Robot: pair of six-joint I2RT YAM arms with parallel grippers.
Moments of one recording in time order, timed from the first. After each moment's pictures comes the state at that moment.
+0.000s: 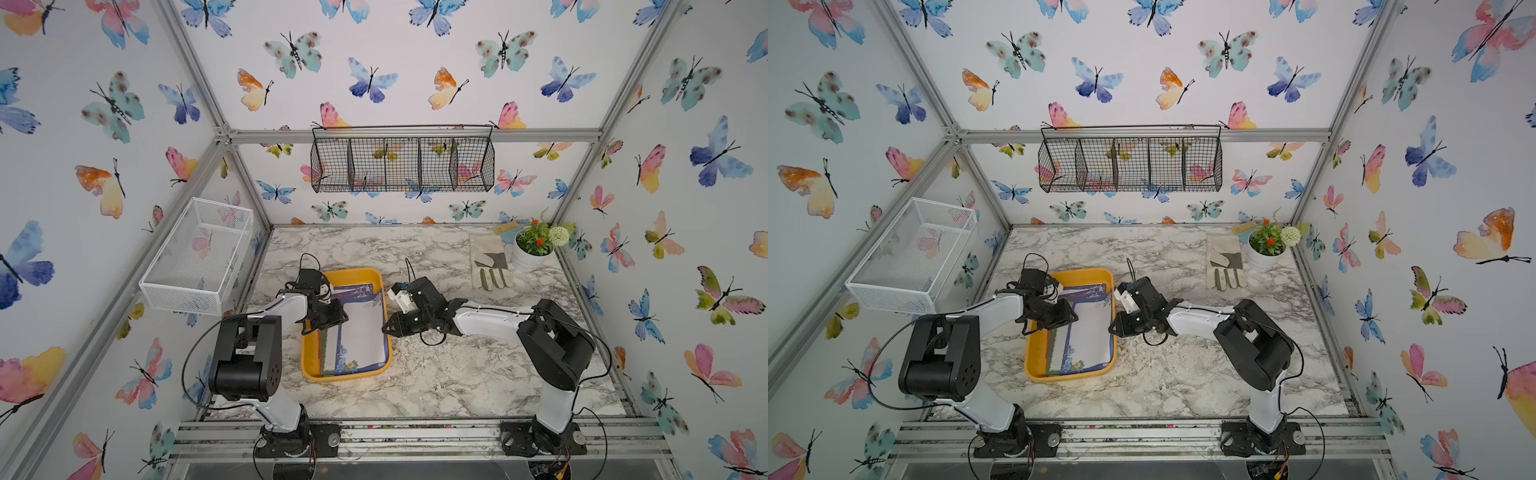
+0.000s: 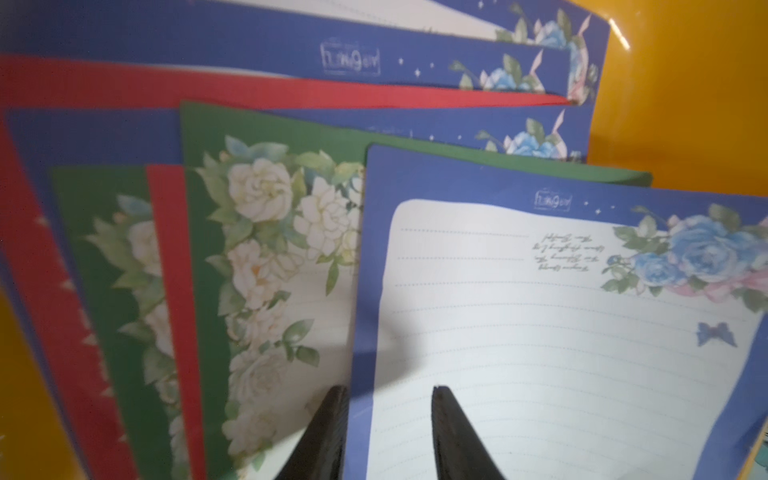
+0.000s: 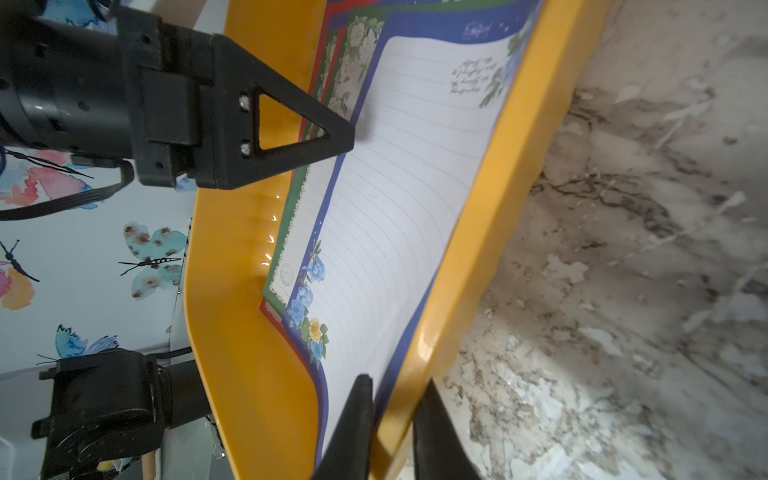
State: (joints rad) left arm -0.08 1.64 0.88 -0.47 0.41 -0.29; right arm 0.87 1.87 1.11 -0.05 -0.48 0.58
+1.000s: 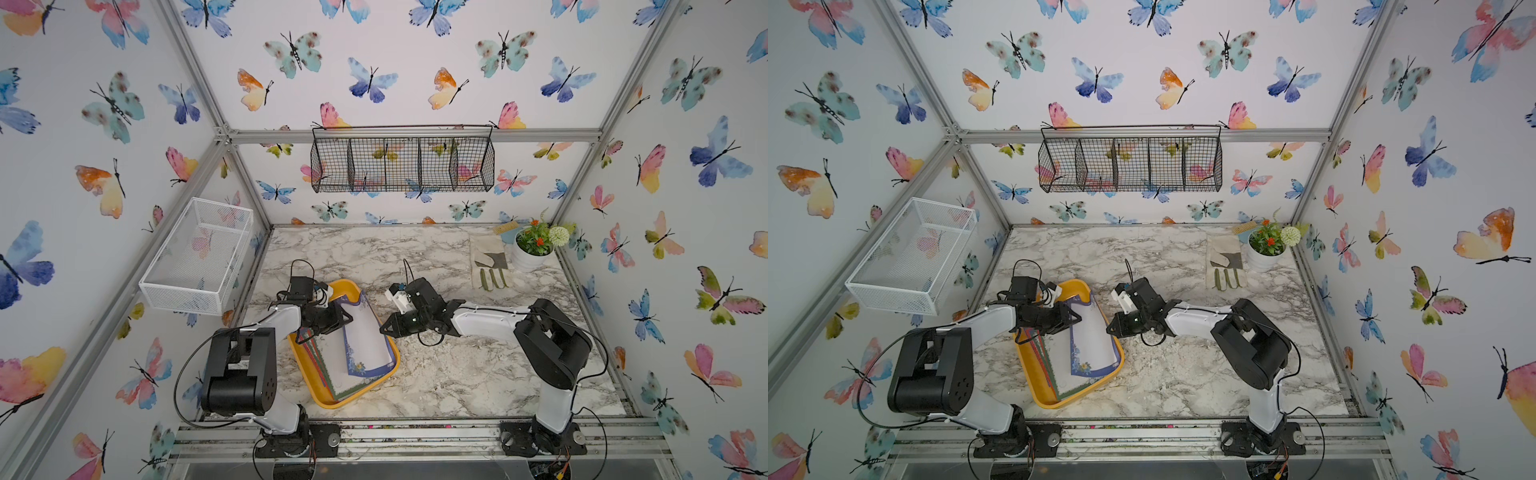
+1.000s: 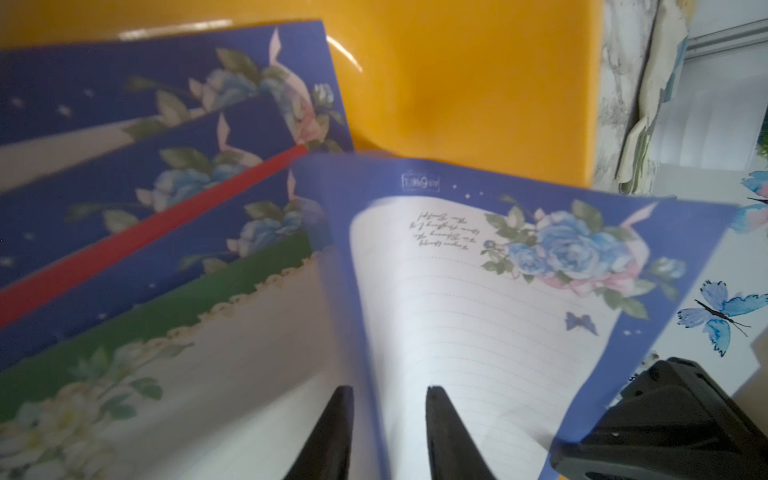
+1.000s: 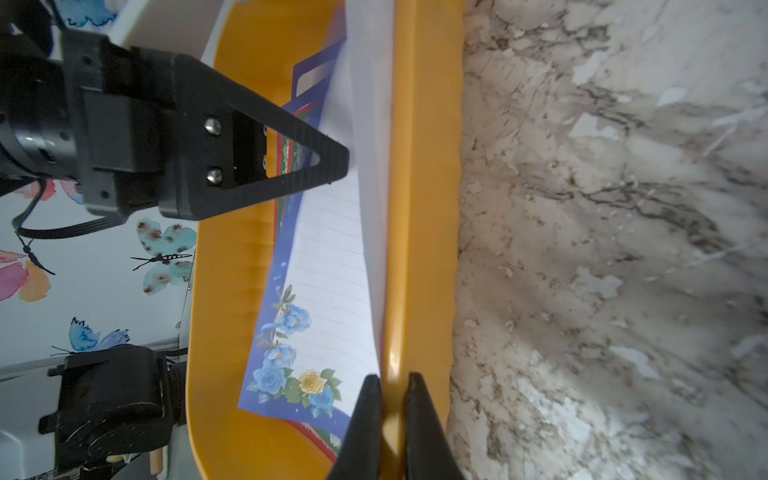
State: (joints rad) left arm -0.03 1.54 0.76 -0.36 0.64 -0.36; right arm 0.87 1.88 1.11 -0.01 -0.50 0.58
